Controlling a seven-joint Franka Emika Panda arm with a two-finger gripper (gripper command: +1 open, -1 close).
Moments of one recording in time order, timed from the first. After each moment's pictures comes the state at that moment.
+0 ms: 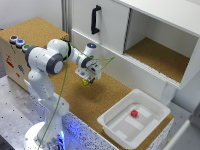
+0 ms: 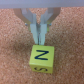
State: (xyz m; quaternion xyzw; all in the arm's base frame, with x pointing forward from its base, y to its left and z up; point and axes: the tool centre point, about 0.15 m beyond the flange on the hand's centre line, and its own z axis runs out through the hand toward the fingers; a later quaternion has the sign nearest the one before) arm 0.418 0.082 0.223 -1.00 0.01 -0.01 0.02
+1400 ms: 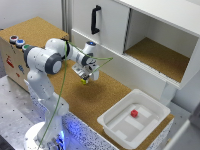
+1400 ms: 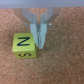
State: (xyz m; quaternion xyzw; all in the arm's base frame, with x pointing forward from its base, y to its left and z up) arm 0.388 0.085 0.217 -1.00 0.08 0.03 0.01
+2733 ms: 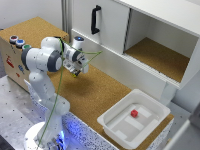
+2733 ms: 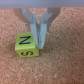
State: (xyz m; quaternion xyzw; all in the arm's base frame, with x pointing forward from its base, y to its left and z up) arm 0.389 0.181 0.225 -1.00 0.01 -0.01 0.04
